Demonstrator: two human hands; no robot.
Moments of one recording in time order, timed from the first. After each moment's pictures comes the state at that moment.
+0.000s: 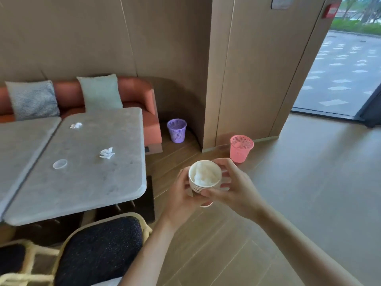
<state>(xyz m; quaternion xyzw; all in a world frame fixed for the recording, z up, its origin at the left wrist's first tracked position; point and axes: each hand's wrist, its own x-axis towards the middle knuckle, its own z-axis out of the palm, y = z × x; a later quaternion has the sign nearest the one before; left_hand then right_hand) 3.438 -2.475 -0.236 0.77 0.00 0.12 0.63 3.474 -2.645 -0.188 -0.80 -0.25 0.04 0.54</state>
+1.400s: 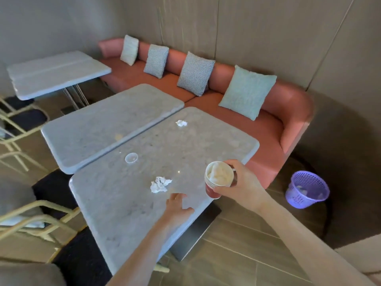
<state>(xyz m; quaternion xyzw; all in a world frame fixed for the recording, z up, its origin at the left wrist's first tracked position) 3.842 -2.167 -0.373 0.69 0.59 0.07 0.42 4.060 -2.236 -0.256 -0.66 -0.56 0.31 0.40</state>
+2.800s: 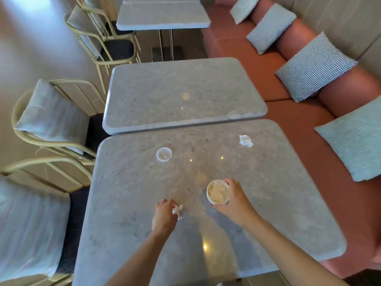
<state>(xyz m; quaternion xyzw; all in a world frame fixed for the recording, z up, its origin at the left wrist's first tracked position) 3.833 -1.994 -0.468 0.44 0.83 0.13 0.32 4.058 -1.903 -0.402 -0.55 -0.73 0.39 0.11</state>
